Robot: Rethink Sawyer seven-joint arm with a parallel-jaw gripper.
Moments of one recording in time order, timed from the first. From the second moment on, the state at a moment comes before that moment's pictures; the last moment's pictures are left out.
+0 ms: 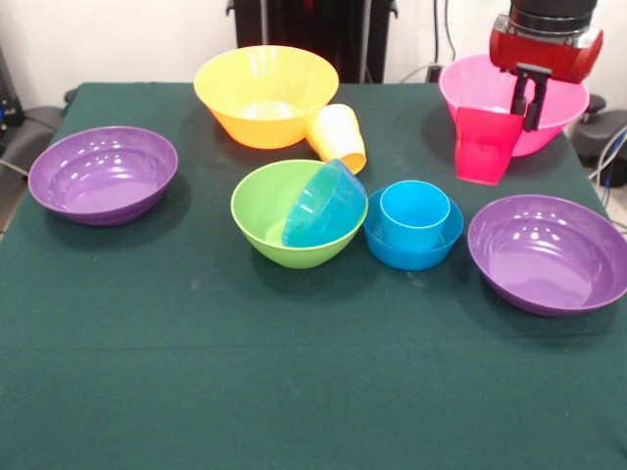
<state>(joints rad) 0.06 -0.68 0.01 1.77 0.08 0.41 2.37</state>
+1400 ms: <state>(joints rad) -0.08 -0.73 0.08 1.63 0.08 0.78 2.37</state>
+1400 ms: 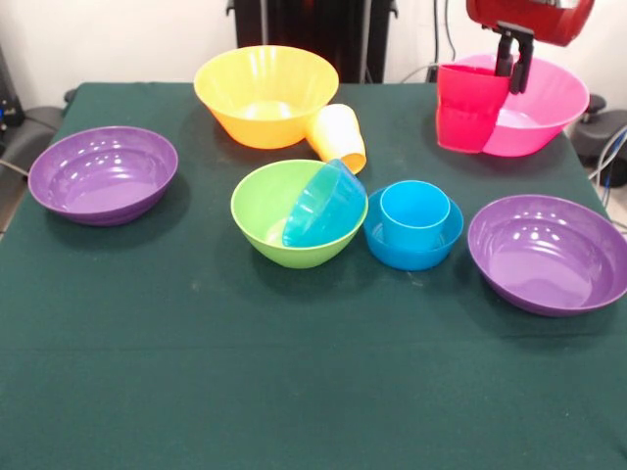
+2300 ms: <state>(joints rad) -0.11 -0.68 0.09 1.52 0.07 0.92 2.37</state>
